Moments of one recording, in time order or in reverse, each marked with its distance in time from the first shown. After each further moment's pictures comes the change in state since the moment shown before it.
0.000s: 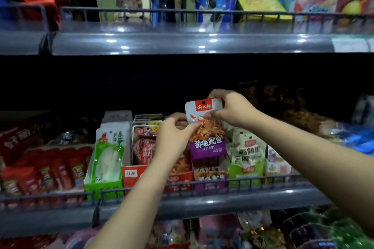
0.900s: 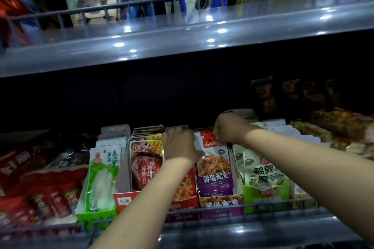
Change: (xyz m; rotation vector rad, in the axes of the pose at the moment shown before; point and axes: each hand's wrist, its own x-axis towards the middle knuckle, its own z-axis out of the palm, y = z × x) left_hand 0.061 -0.045 0.043 1.171 -0.139 0.118; right_hand 0.063 0.070 0.061 -0.259 -0.276 0.155
